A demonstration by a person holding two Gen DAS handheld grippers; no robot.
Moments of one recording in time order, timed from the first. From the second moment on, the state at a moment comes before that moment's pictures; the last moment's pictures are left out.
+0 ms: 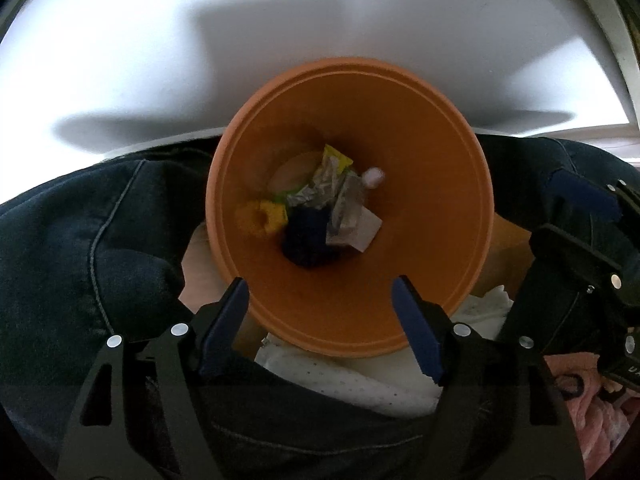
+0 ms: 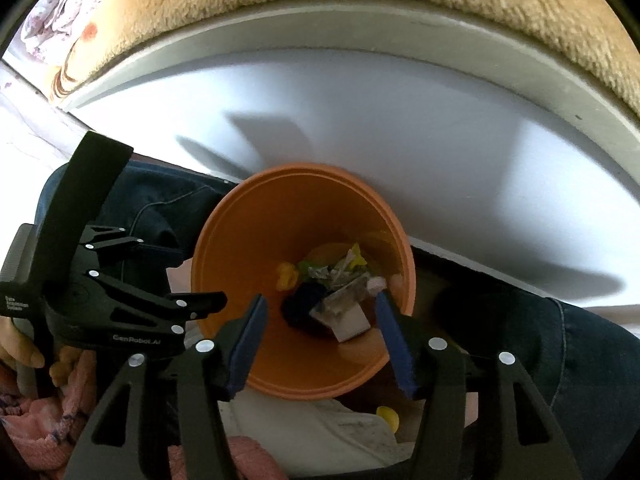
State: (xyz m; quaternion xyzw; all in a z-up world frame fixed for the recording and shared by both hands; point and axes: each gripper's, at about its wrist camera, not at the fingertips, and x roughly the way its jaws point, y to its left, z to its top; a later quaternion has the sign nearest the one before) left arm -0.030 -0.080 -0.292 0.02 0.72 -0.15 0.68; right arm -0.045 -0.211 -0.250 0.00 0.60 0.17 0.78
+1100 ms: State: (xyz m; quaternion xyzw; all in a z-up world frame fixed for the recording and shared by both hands) left arm -0.036 -0.078 -0.109 0.04 0.48 -0.15 0.86; right arm -0.046 -0.276 -0.073 0.05 0.38 0.16 0.91
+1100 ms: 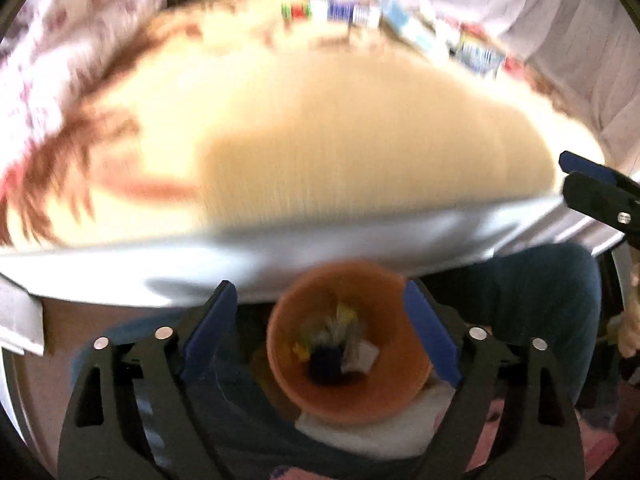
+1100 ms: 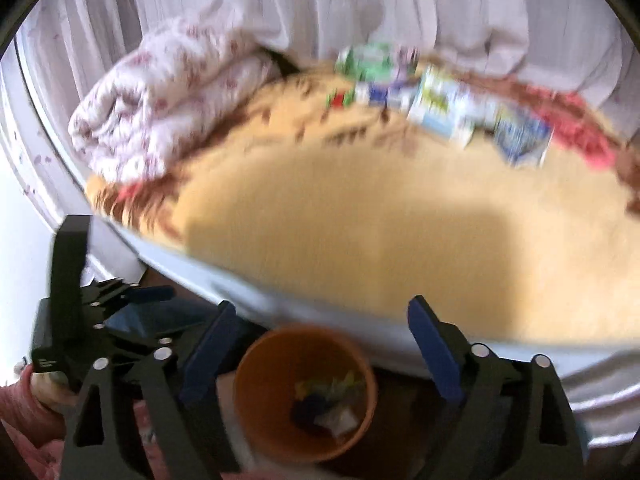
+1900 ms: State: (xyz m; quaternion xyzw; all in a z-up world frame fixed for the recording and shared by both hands) left arm 0.038 -0.073 -0.055 -0.01 0.42 -0.14 0.90; right arm 0.217 -0.411 -0.095 0.44 0.39 0.03 0.81
